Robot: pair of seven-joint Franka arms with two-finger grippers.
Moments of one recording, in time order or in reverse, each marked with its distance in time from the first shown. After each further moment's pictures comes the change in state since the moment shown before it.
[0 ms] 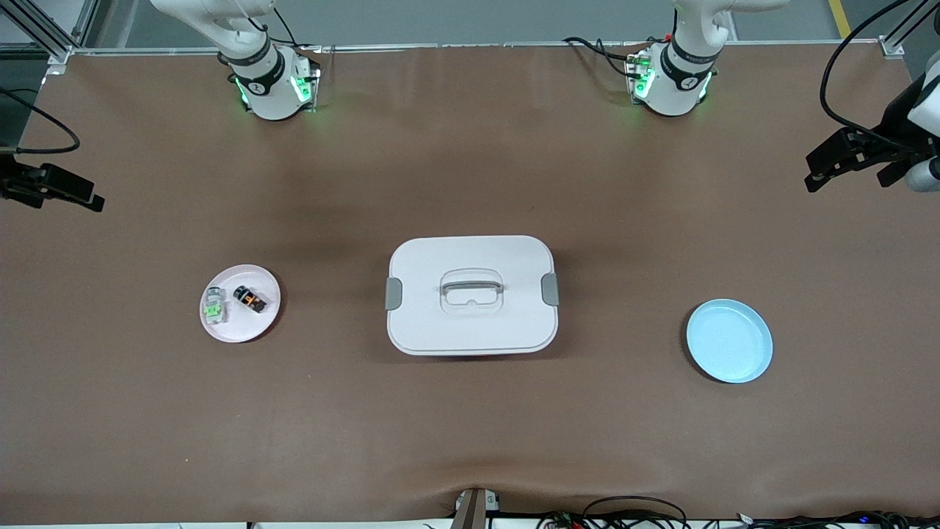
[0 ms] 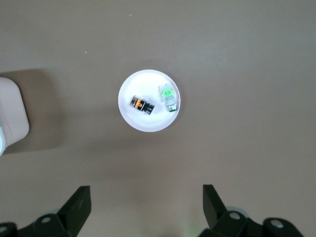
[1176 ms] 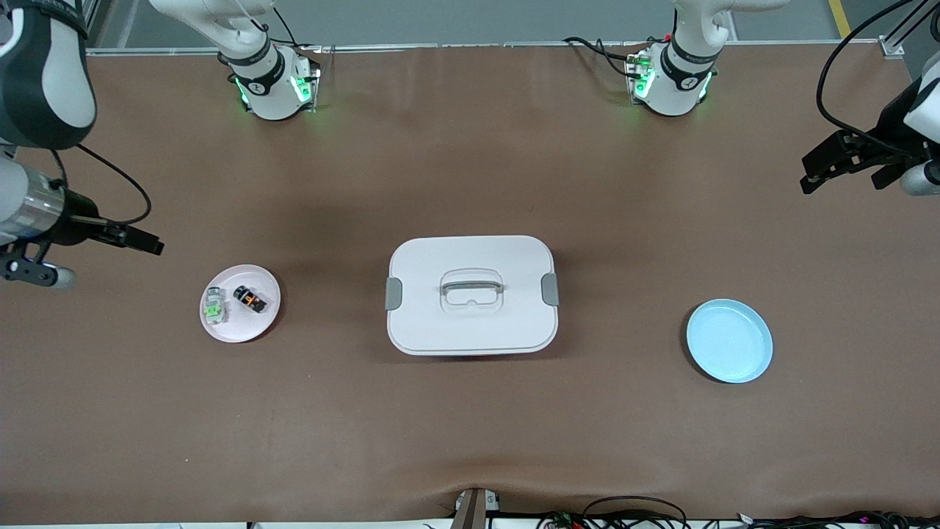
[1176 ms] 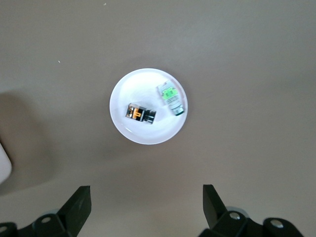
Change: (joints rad) left arm 0.000 0.006 0.000 0.001 -0.015 0.000 0.000; right arm 0.044 0.049 0.005 -0.241 0.008 0.257 0.248
